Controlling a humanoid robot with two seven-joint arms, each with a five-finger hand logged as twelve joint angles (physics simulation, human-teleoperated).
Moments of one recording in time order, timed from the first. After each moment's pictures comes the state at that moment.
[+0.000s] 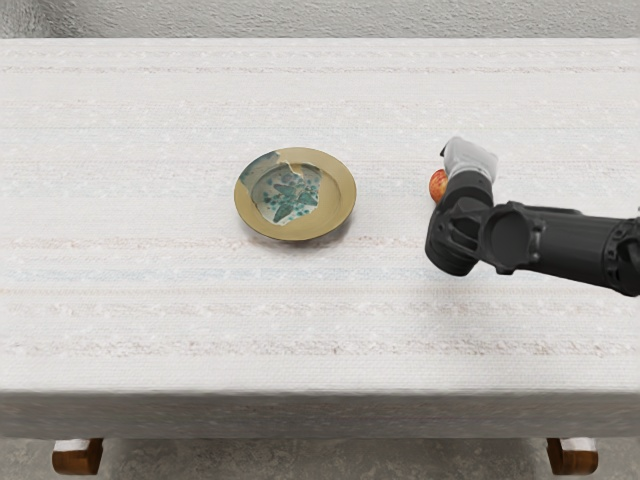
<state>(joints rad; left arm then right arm) -0.07 0.00 0.00 -0.13 0.03 -0.17 0.12 1.32 -0.05 -0.53 0.80 -0.55 -0.61 -0.61</state>
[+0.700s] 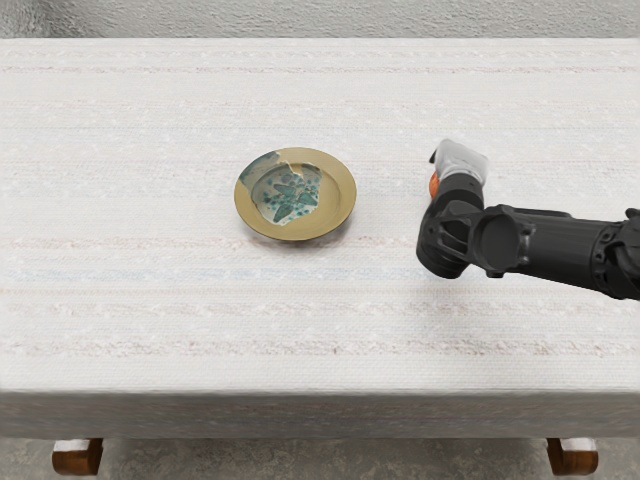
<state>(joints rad) -0.07 0.00 0.00 -0.13 0.03 -0.17 0.12 1.32 -0.02 -0.53 0.78 -0.55 -0.61 -0.61</state>
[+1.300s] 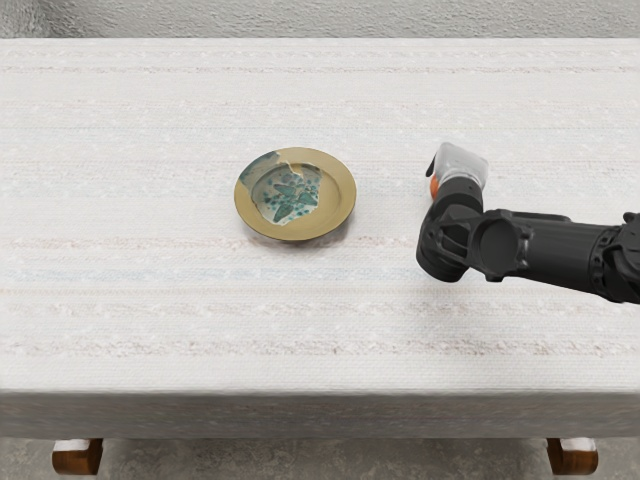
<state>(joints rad) -0.07 0.00 0.00 -0.14 0.03 -0.17 0.12 1.31 -0.02 -0.53 0.78 -0.56 -0.61 -0.61</state>
